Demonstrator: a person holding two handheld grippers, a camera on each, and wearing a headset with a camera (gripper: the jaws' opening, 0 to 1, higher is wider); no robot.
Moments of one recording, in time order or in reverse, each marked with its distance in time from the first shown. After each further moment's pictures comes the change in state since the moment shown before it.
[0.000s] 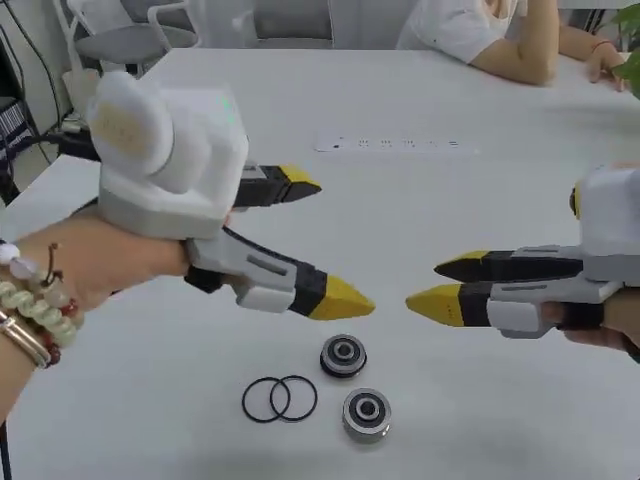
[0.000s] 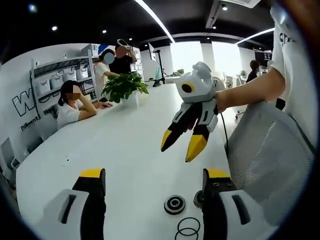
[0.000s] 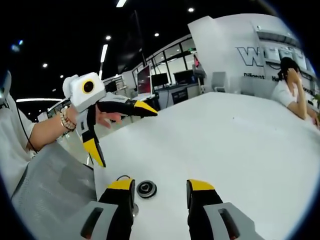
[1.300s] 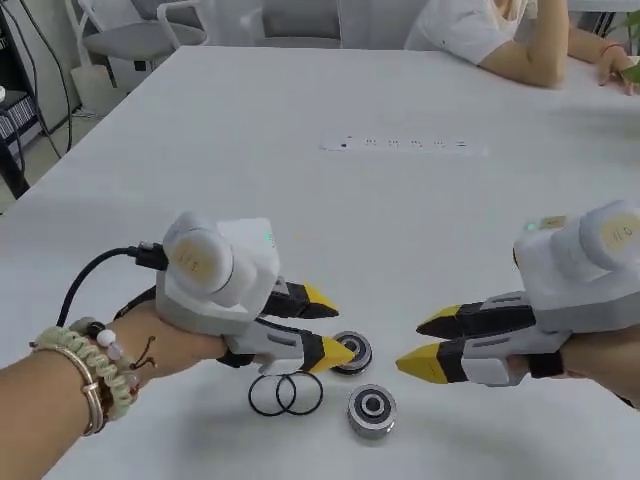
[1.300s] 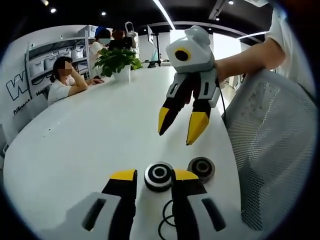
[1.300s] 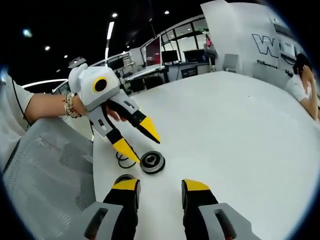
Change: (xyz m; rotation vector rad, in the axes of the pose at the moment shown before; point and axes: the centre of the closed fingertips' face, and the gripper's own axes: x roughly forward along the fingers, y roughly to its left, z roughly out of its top) left arm 0.031 -0.031 -0.088 -0.052 0.136 -0.073; right arm 0.025 0.007 -0.060 -0.053 0.209 0.059
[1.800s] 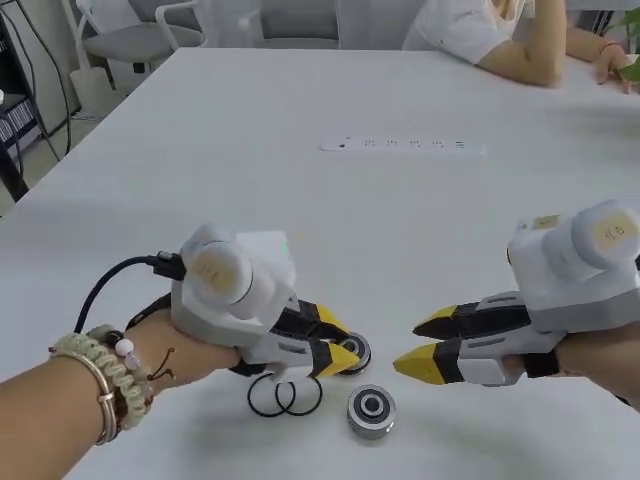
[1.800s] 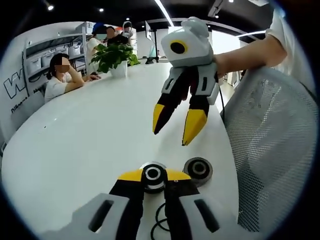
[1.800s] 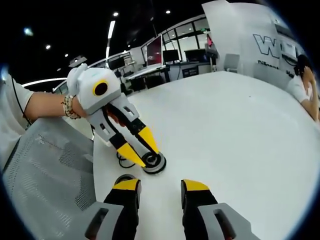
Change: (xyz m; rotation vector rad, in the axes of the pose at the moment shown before) left arm 0.008 -0.007 -0.001 -0.049 0.034 -0.015; right arm 0.002 0.001 0.001 -0.007 0.007 0.003
